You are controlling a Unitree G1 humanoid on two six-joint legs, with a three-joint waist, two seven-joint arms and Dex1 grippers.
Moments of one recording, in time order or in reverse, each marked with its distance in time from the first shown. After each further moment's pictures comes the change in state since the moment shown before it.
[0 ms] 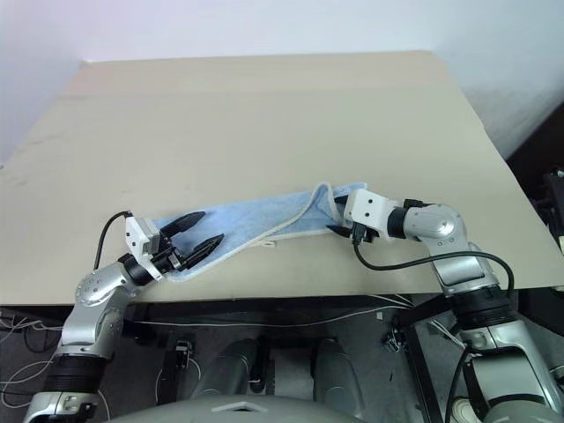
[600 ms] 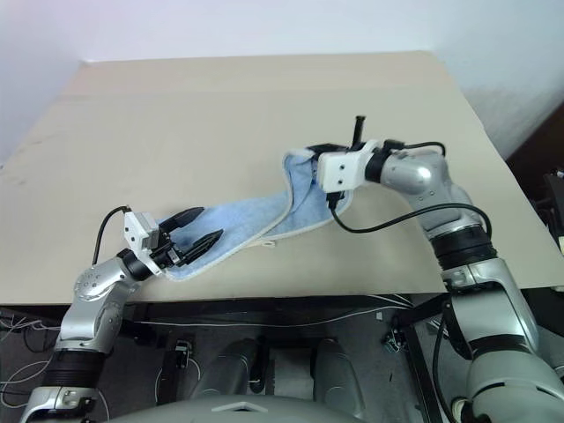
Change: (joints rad) left arm -0.019 0.011 0.001 -0.015 0.001 0.007 0.020; right arm -0.366 0.051 0.150 0.297 -0.328 -0.542 -0.245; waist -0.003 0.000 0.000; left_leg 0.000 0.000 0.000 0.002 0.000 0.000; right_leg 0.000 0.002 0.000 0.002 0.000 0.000
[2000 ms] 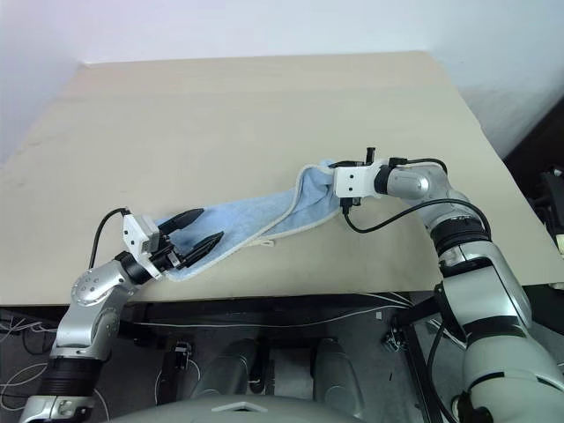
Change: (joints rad) left arm 0.048 0.004 -0.002 -0.065 0.019 0.018 0.022; right arm -0.122 0.003 0.044 0.487 -0.031 -0.076 -0.021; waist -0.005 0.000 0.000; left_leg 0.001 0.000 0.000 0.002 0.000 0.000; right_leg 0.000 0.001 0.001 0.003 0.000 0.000
